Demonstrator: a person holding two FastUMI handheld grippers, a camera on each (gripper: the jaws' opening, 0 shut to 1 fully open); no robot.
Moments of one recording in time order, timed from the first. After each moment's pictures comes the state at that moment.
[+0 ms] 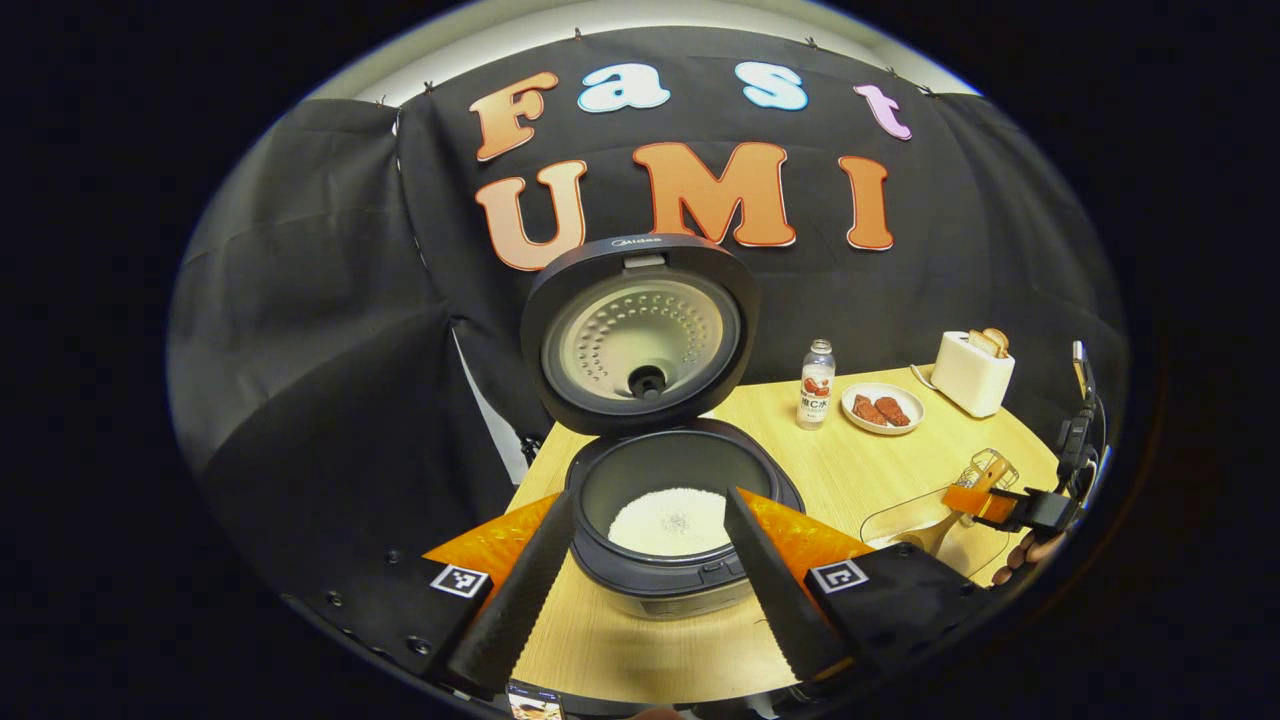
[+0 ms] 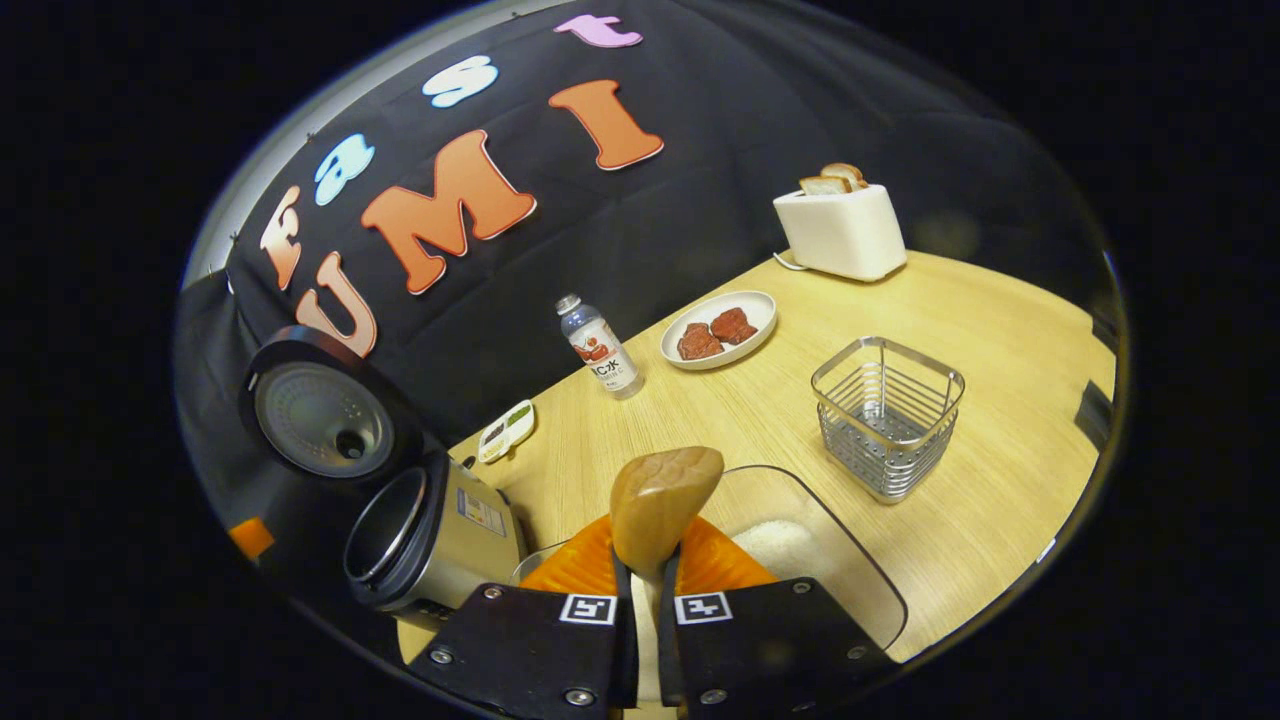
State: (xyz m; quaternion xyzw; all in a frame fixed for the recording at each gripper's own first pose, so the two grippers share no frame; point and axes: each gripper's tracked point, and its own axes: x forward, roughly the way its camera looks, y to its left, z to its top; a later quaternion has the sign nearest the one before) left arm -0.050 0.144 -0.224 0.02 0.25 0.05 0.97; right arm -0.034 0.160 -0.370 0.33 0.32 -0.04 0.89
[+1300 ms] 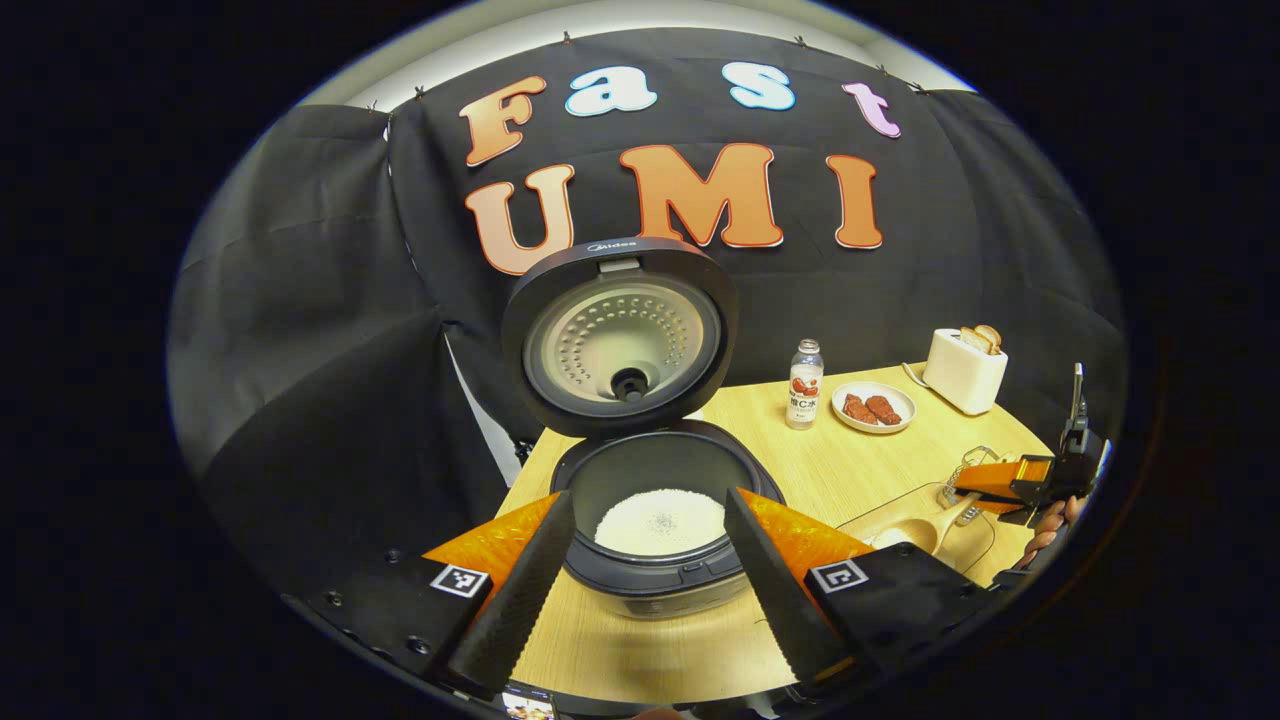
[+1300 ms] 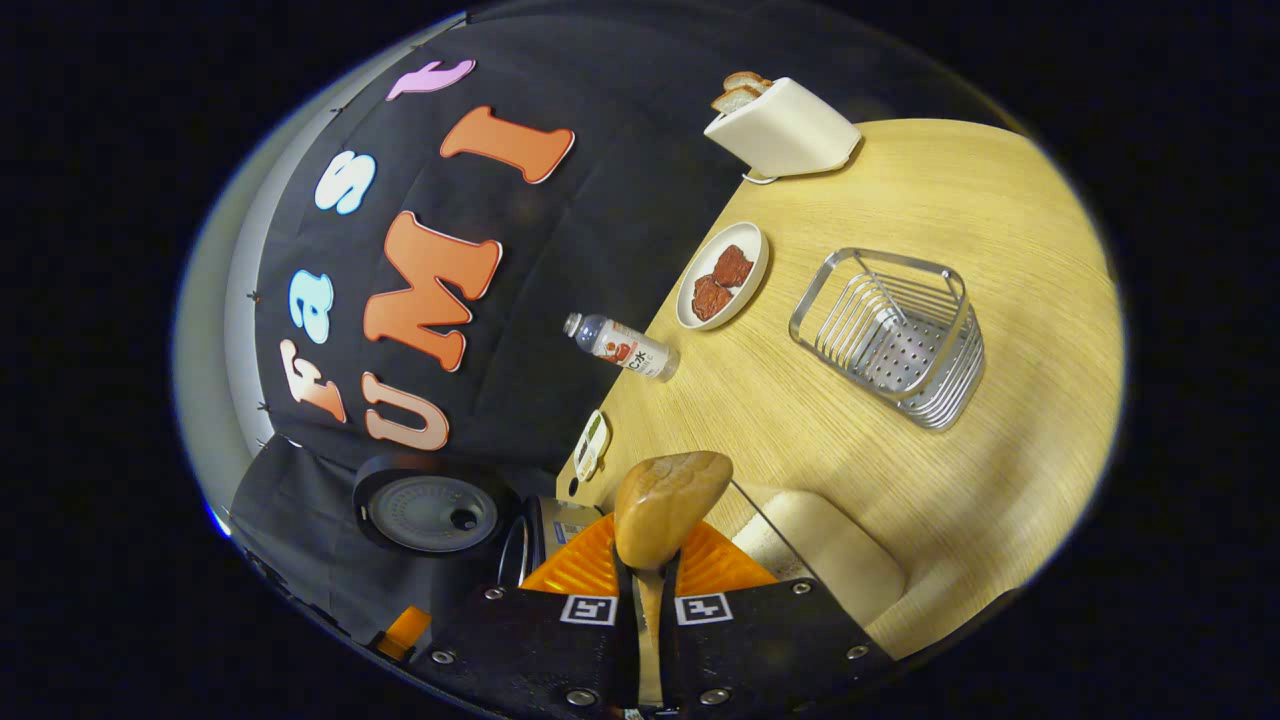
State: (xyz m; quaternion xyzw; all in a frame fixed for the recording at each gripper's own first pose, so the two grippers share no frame) left arm -0.049 0.118 -0.220 0.02 0.24 0.04 0.97; right arm -0.033 0.126 -0.345 0.55 0.31 0.02 0.77
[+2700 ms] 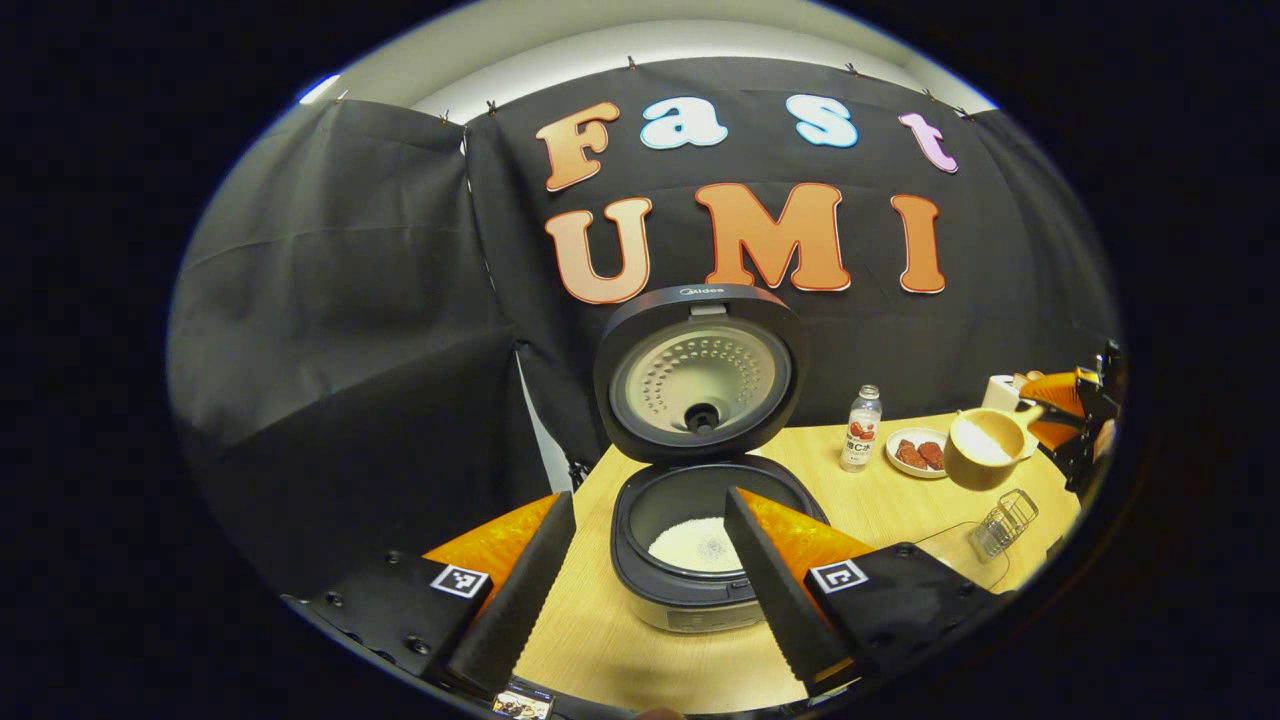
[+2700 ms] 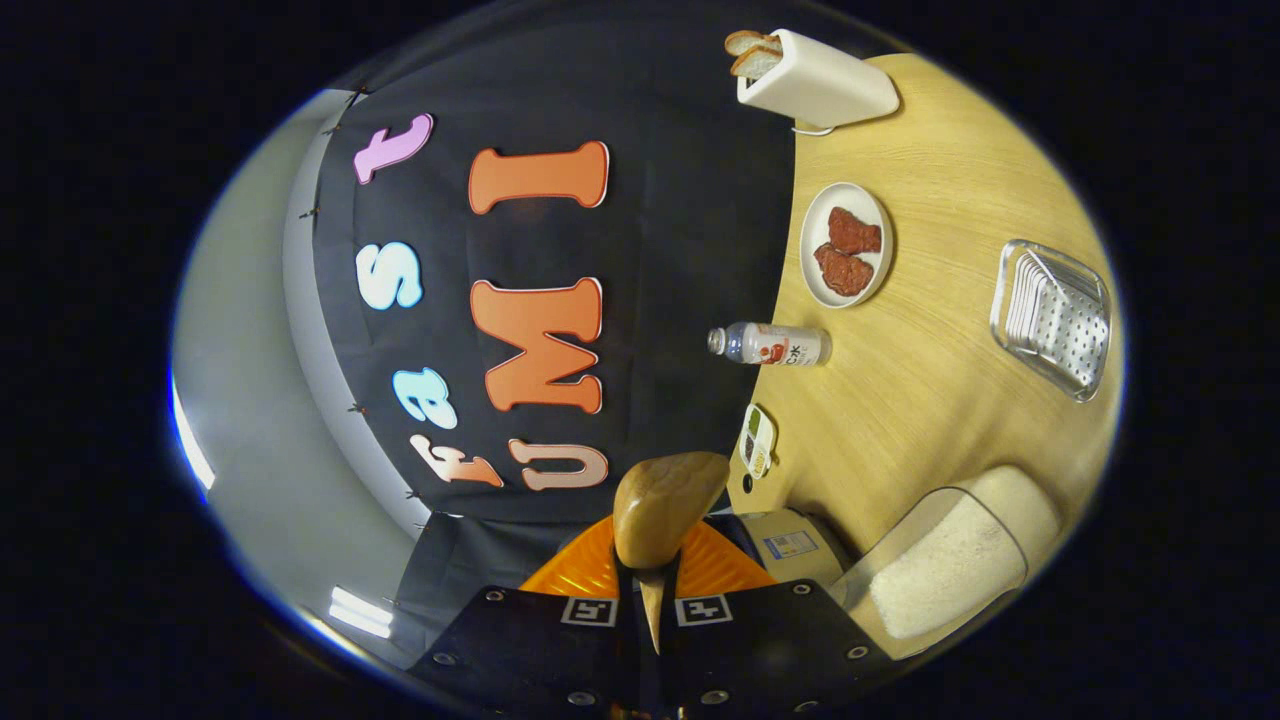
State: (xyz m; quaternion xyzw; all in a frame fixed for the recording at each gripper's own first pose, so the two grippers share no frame) left arm -0.076 0.168 -0.195 0.01 0.18 0.15 0.97; right arm 0.053 0.146 -0.216 0.69 0.26 0.14 0.66
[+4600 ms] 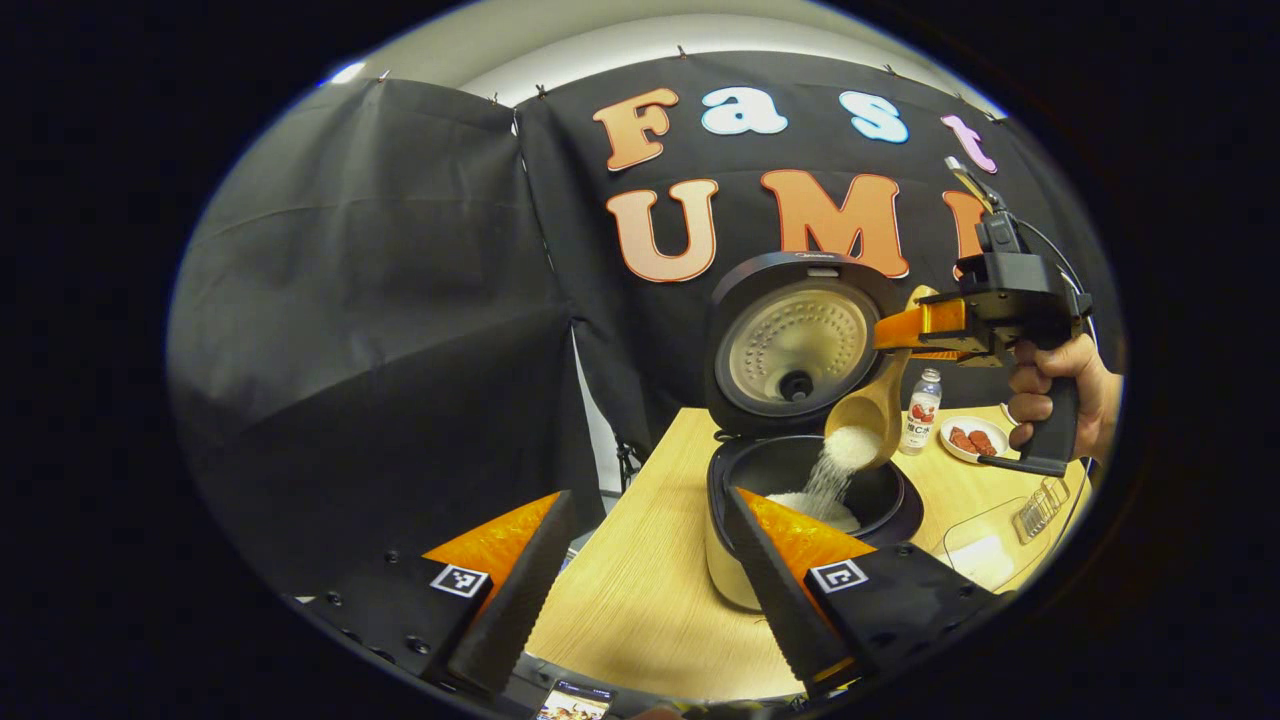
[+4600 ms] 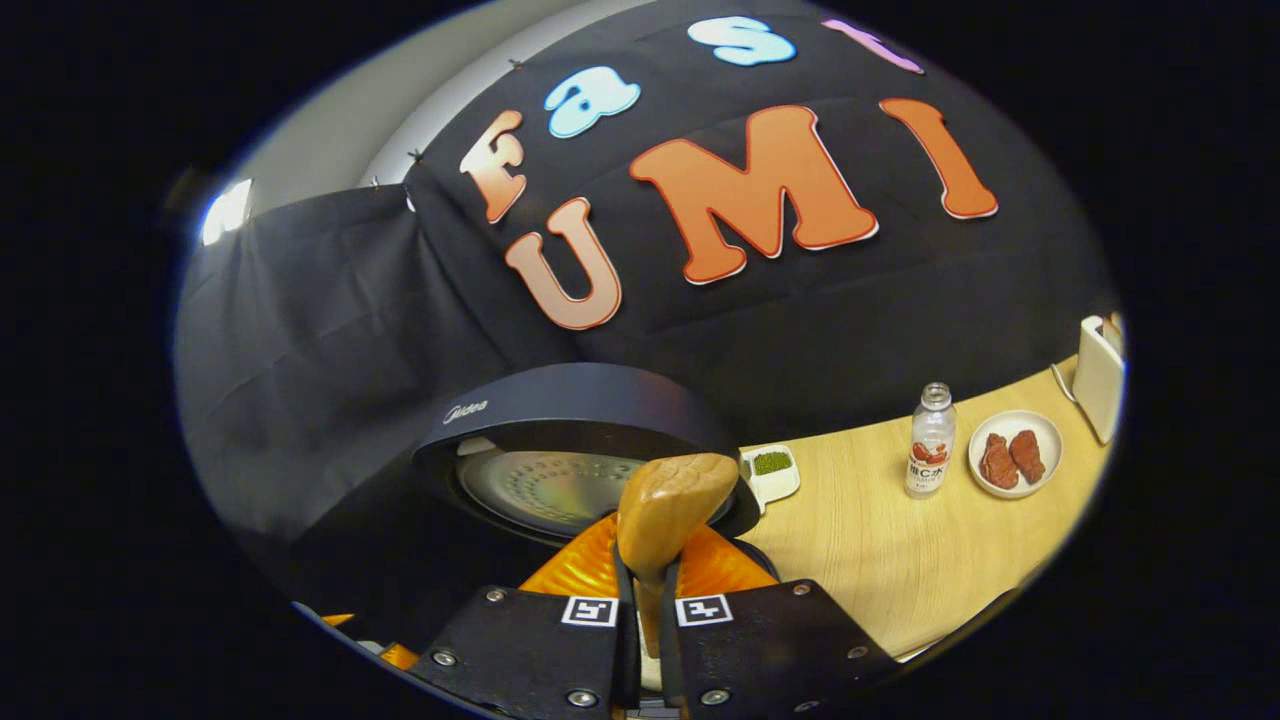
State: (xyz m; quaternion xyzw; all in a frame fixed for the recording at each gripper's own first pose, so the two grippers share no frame) left arm -0.114 0.251 -0.219 0.00 0.20 0.20 0.96; right arm 0.103 0.396 -0.174 0.20 0.22 0.26 0.92
